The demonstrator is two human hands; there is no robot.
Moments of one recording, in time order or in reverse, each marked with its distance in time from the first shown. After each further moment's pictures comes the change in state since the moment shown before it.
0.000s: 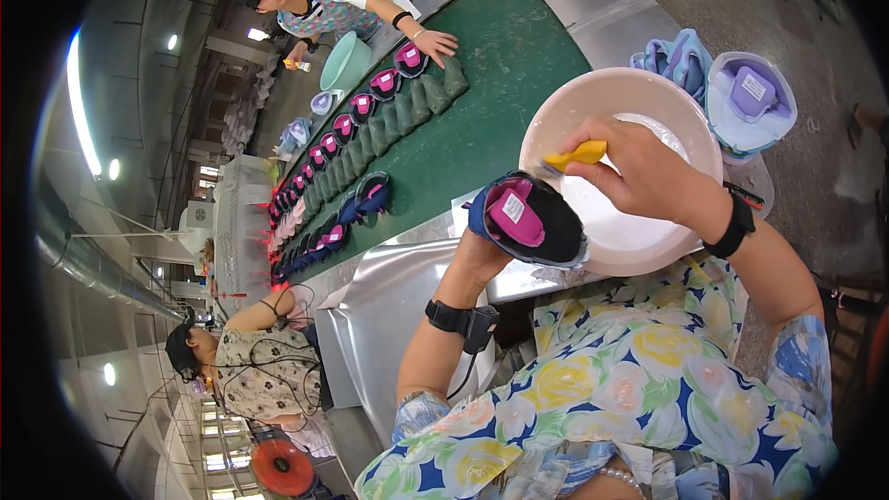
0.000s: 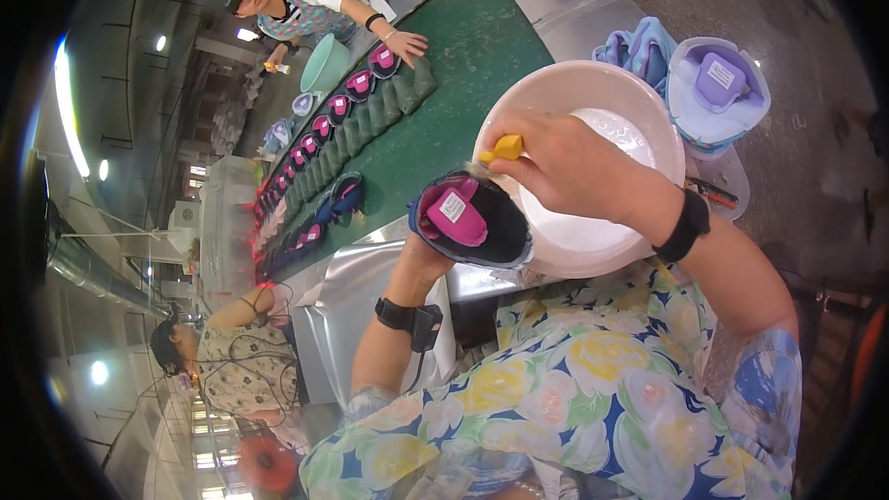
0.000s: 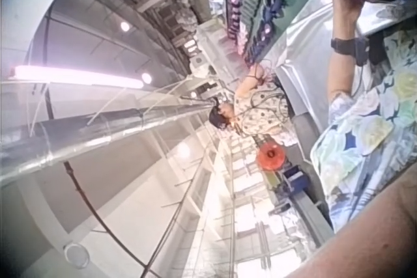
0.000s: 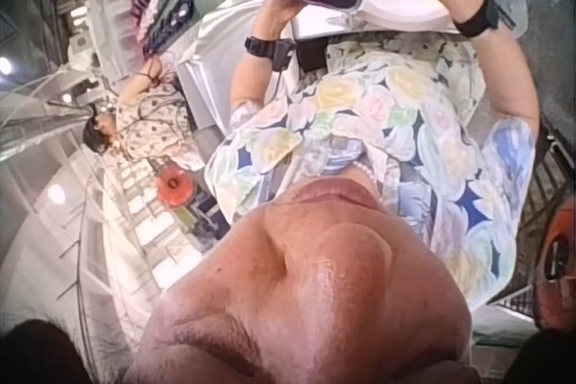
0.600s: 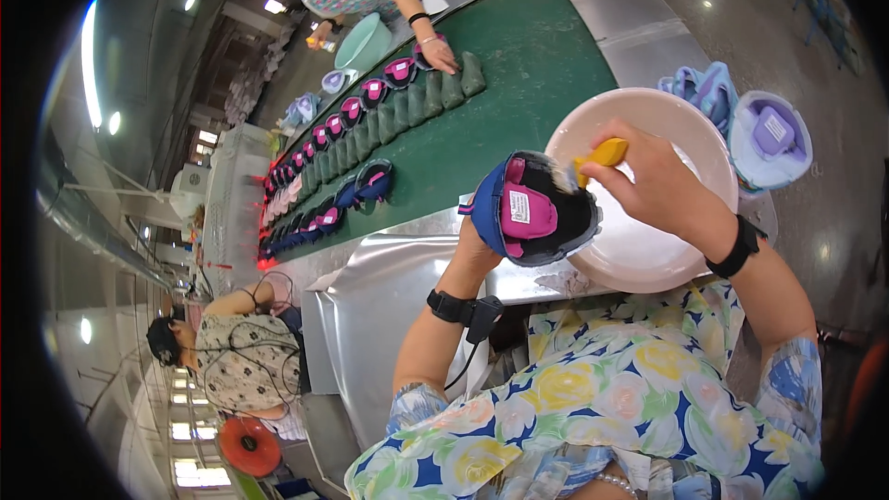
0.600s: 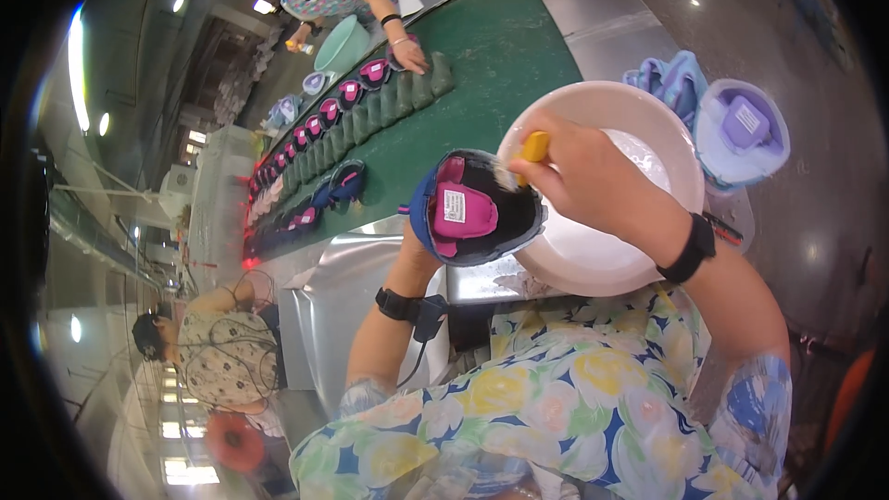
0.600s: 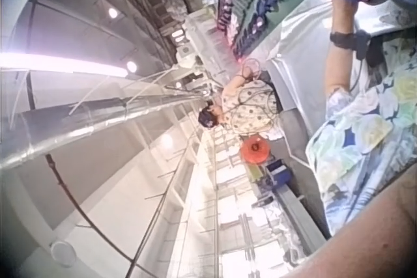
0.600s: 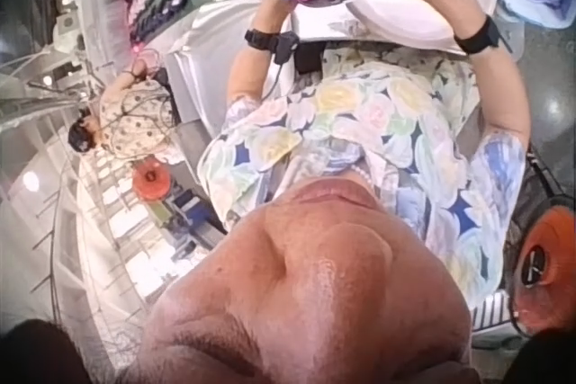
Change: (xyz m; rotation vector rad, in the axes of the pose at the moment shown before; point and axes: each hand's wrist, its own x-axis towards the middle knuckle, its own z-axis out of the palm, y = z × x) left_hand 0.001 0.016 -0.010 0.074 -0.020 0.328; right_hand 0.015 0.005 0.018 -0.070 0.029 0.080
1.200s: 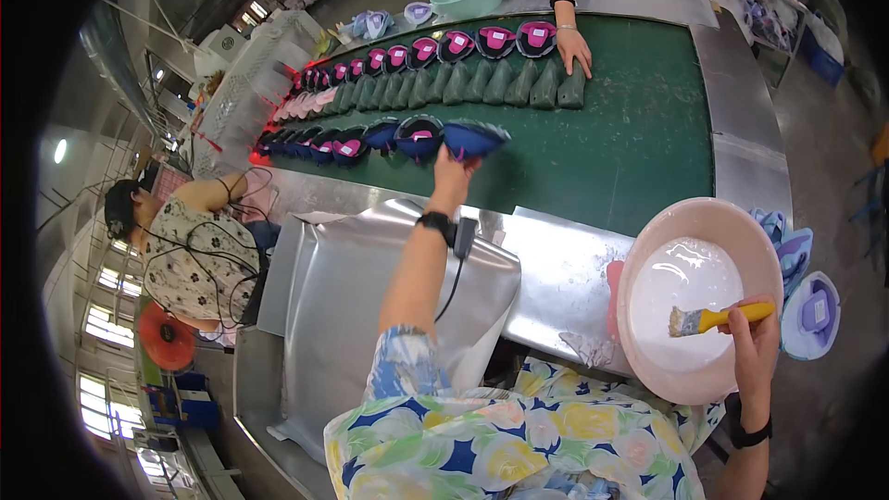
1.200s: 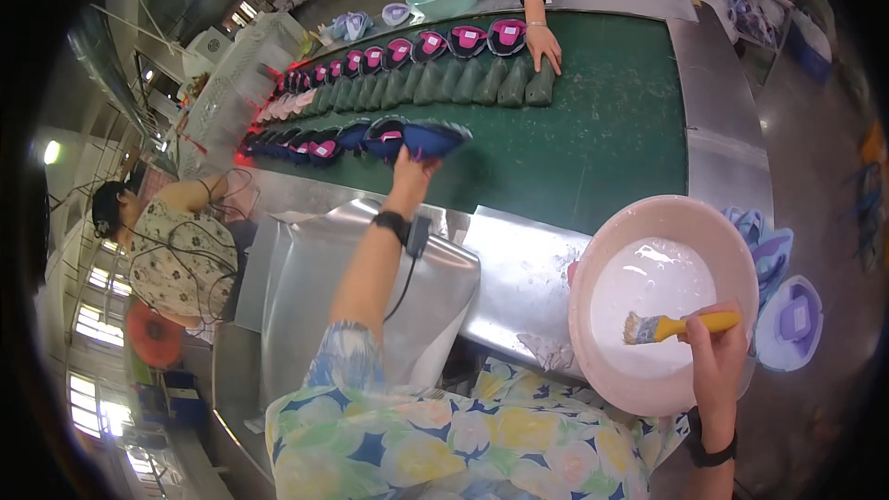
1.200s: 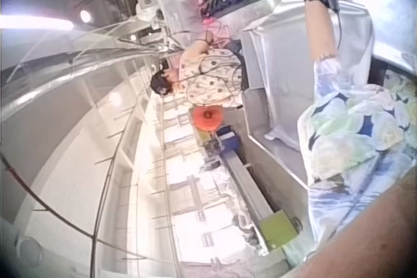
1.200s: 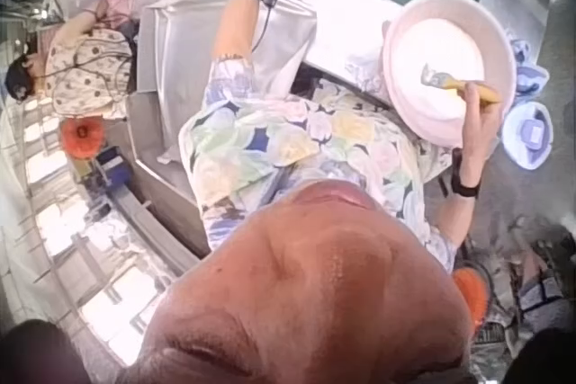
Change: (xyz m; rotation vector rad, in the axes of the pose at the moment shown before) left_hand 0.082 0.048 -0.311 0.059 0.704 0.397; right_hand -0.042 -0.001 -0.011 0.232 0.046 0.667
